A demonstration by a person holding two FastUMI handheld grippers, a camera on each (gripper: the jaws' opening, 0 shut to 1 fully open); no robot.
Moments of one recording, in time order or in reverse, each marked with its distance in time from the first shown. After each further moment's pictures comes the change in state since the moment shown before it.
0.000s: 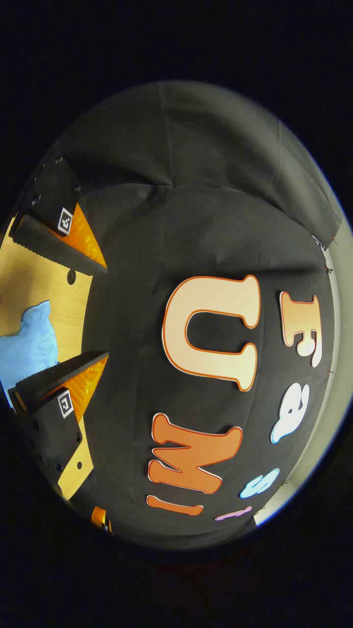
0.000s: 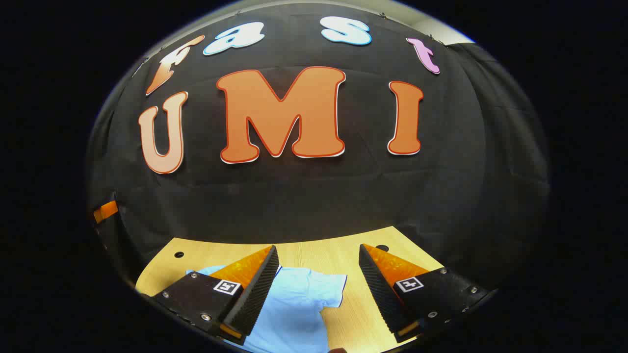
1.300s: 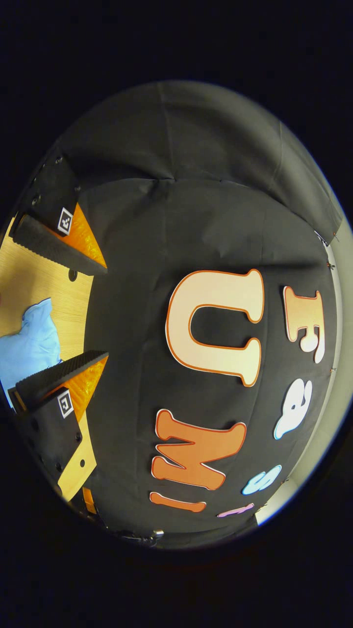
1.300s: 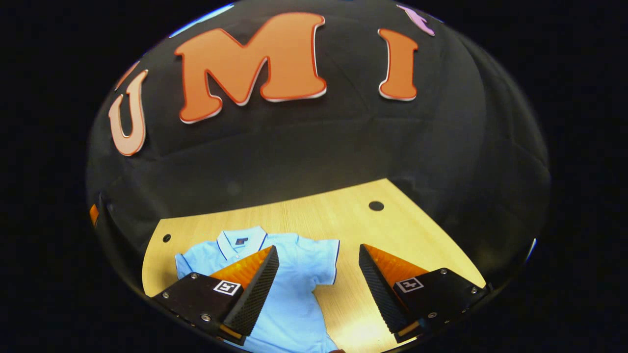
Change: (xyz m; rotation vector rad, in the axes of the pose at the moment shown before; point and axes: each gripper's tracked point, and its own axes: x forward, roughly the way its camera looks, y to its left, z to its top) left arm 0.003 -0.002 -0.007 0.012 0.020 -0.029; right arm 0.059 -0.023 -0.076 0.070 0.429 -0.064
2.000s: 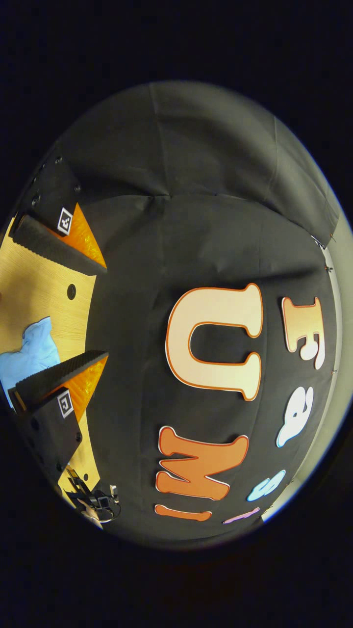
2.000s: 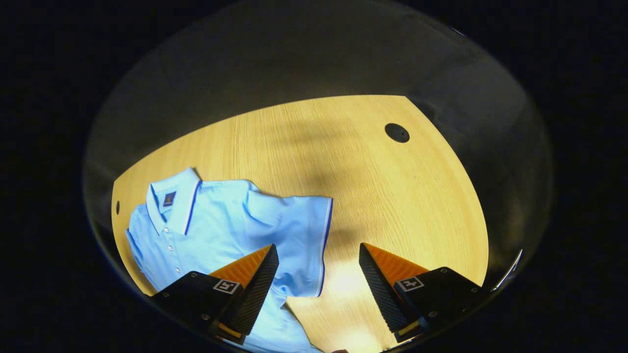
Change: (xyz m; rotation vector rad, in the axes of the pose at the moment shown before) left arm -0.004 0.038 -0.002 0.024 0.004 0.086; right arm 0.168 -0.030 -0.097 -0.085 0.520 -0.117
